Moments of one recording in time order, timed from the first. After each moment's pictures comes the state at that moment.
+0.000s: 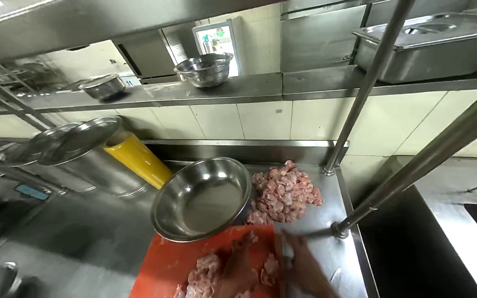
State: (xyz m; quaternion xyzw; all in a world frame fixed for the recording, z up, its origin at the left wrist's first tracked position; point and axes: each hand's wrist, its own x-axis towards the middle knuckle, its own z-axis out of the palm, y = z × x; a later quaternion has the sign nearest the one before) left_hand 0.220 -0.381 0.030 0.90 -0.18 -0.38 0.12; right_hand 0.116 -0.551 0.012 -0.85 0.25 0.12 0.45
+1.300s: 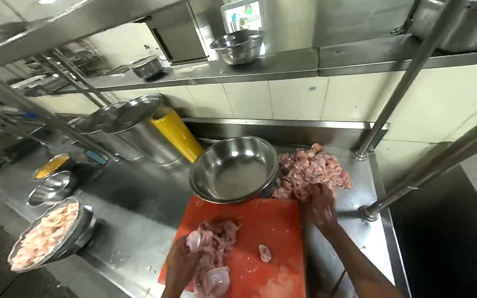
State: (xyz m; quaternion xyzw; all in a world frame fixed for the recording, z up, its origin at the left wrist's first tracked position) left_hand 0.217 -0.131 -0.011 0.95 -0.06 0.05 0.31; right_hand 0.179 -0.562 -0.028 -0.93 0.18 -0.17 0.28
